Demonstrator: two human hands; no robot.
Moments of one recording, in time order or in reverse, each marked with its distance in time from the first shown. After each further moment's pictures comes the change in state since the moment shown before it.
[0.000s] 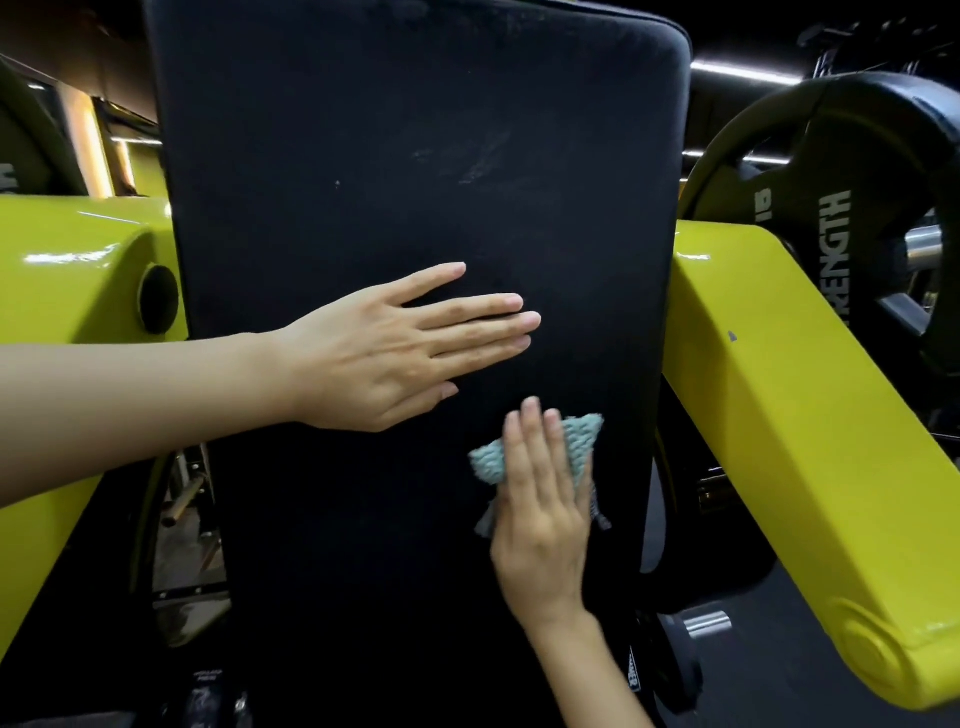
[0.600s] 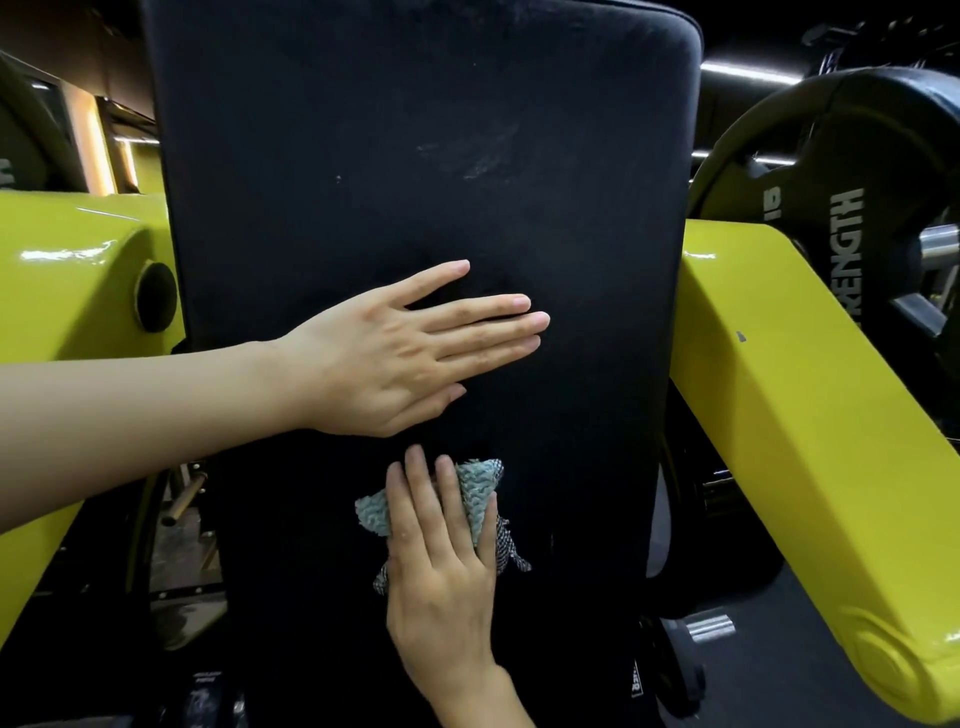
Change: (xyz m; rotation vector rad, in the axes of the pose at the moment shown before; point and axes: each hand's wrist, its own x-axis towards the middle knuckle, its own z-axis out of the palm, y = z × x) left_hand 0.001 0.005 0.004 0.038 0.002 -0.029; right_hand -0.028 -0.069 0.028 -0.005 -0.079 -0.063
